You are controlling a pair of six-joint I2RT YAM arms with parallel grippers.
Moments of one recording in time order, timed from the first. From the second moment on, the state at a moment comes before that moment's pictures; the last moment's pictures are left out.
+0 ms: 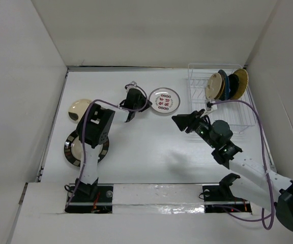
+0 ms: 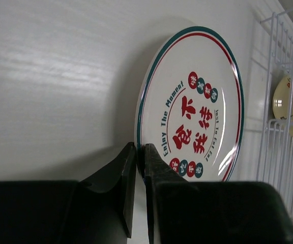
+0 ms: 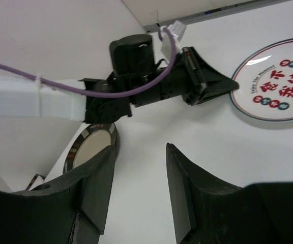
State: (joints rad) left arm -0.47 2.17 1.29 0.37 0.04 -0.89; right arm 0.59 0.90 0.46 0.50 -0.06 0.63
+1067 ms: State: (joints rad) left arm -0.45 0.79 0.41 0.37 0.01 -0.87; right arm 0.59 1.23 0.53 0.55 -0.22 0.65
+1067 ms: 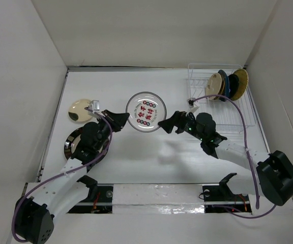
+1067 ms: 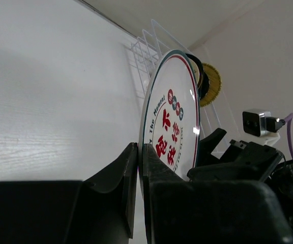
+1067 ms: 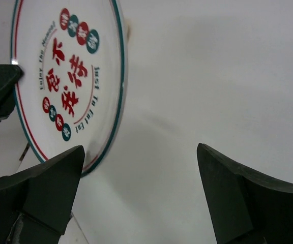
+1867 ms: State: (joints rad) left arm -0.45 0.66 0.42 0.20 0.03 -0.77; right arm 0.50 1.11 0.76 0.34 -0.02 0.62
